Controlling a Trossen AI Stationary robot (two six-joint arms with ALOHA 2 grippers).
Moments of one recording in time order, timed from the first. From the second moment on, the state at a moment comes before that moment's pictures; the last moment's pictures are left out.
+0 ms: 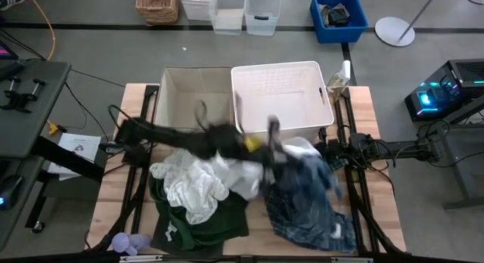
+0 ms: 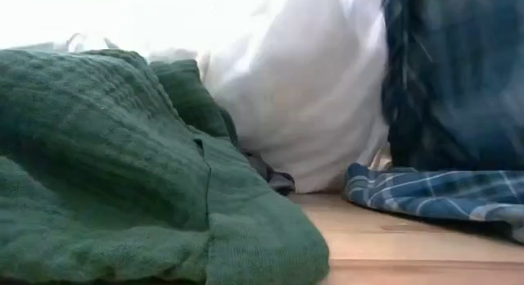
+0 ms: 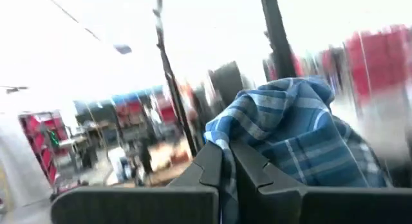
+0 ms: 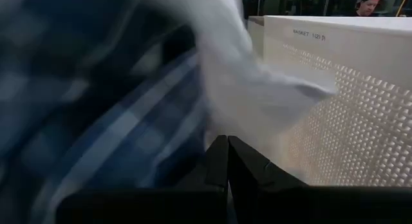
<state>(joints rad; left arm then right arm) -0.18 1.89 1.85 0.36 0.02 0.23 0.04 0.10 0.01 0.01 -0.01 -0.03</state>
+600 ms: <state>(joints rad) 0.21 1.31 1.85 0.21 -0.54 0.64 0.04 0.10 0.01 0.01 -0.01 -0.03</state>
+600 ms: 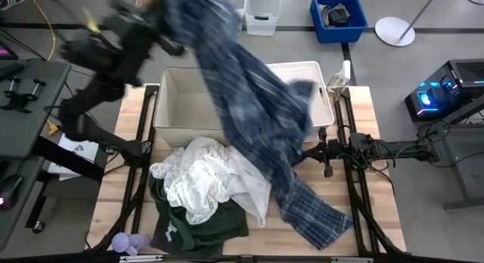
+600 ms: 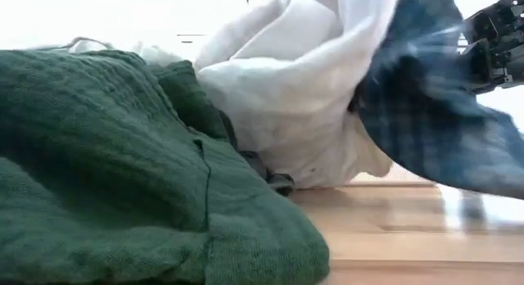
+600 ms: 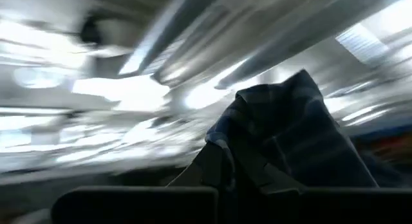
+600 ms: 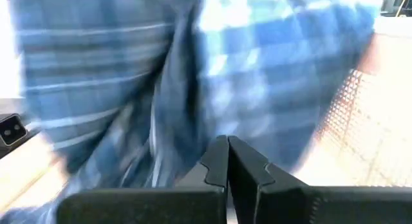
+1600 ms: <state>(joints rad) 0.49 1.55 1.70 -1.24 -0.33 -0.07 0.04 0.10 0.01 0.01 -0.01 -0.03</state>
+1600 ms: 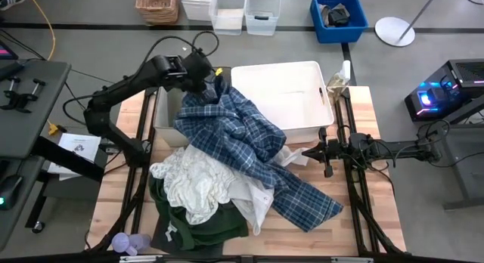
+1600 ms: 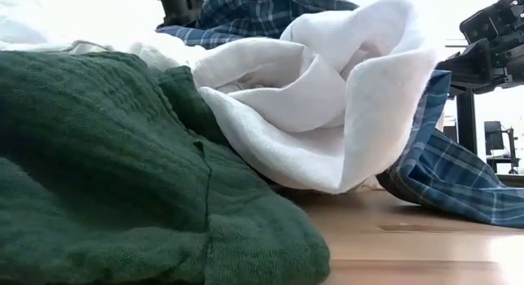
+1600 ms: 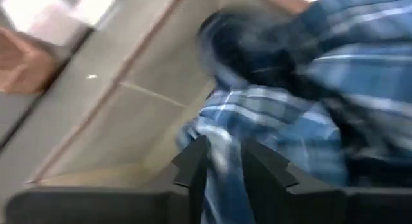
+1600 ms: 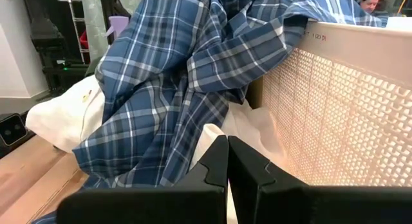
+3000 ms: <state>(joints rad) -0.29 1.70 1.73 -1.08 -0.74 0.38 0.04 0.10 0.01 0.01 -0.01 -0.03</state>
